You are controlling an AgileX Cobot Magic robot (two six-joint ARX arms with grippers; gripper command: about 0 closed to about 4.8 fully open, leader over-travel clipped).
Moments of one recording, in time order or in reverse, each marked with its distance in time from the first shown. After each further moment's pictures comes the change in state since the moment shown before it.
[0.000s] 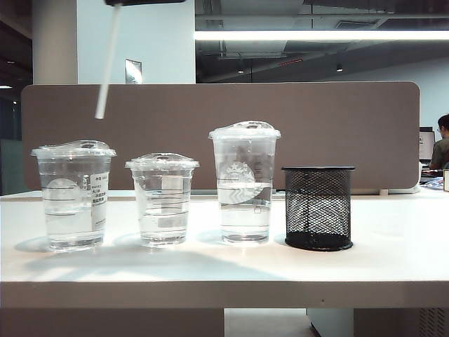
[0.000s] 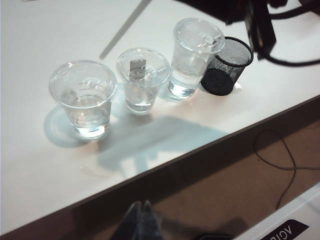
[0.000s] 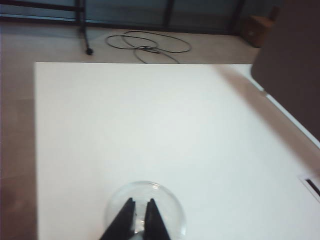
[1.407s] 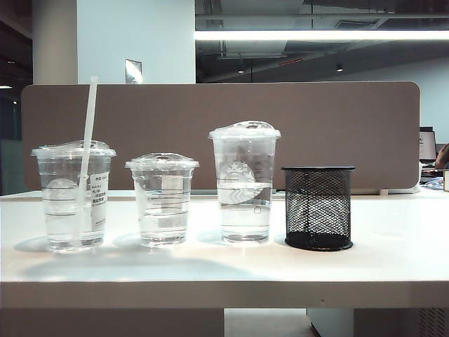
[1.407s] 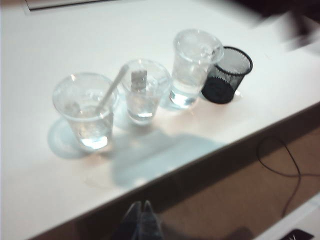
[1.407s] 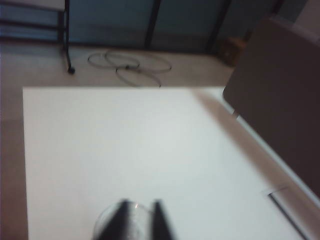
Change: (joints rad) left arm -0.005 -0.001 0.000 0.046 0.000 0.000; right arm 0.023 -0.131 -0.001 -0.035 0.069 0.000
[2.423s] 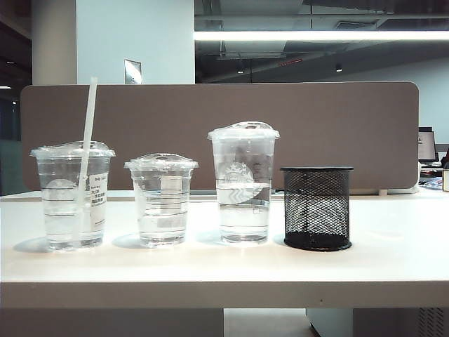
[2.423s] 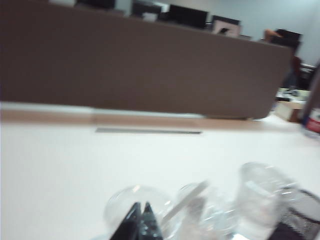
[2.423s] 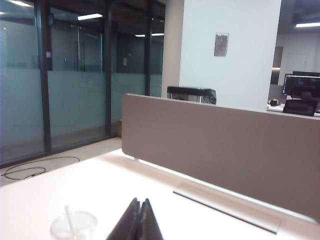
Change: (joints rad) left arm 0.000 -0.288 -0.733 1.046 -0.206 -0.333; right arm -0.028 -1.129 -0.745 0.062 0.385 0.210
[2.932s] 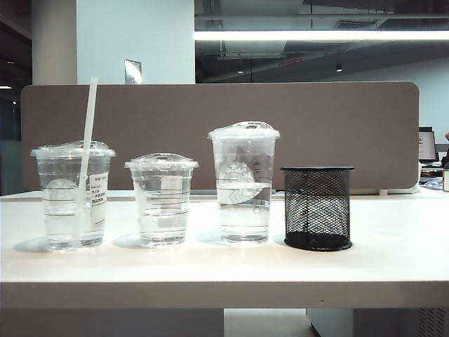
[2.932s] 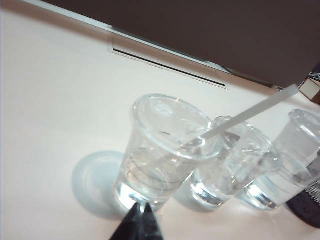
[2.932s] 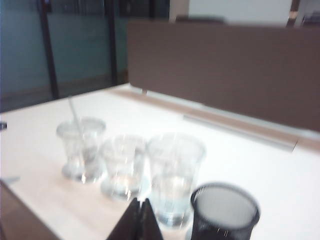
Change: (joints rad) left arm 0.000 0.005 -0.312 0.137 -0.038 -0.161; right arm 0.004 -0.233 -0.402 -0.028 0.001 0.055
